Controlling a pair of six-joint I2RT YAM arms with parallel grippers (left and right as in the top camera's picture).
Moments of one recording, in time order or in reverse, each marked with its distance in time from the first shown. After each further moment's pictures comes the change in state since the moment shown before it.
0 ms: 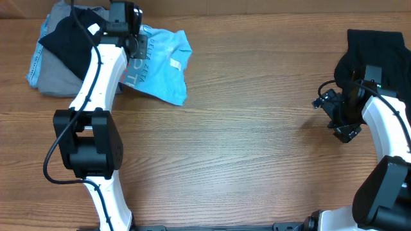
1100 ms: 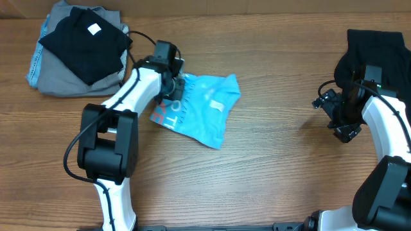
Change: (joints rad) left arm -0.182 -0.017 -0.350 0.000 0.182 -0.103; right arm 0.000 0.000 0.000 0.000 0.000 0.000
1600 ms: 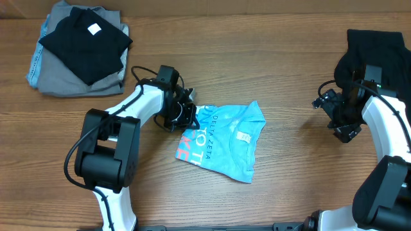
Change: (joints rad) left arm -0.045 -0.060 -0.227 -0.066 0.496 -0.130; right arm 0.000 0.000 0.000 0.000 0.000 0.000
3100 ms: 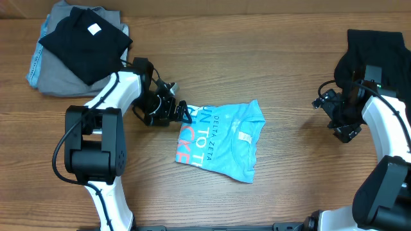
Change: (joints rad) left arm 0.164 0.039 0.114 -0.285 0.099 0.230; right arm 0.000 0.000 0.000 0.000 0.000 0.000
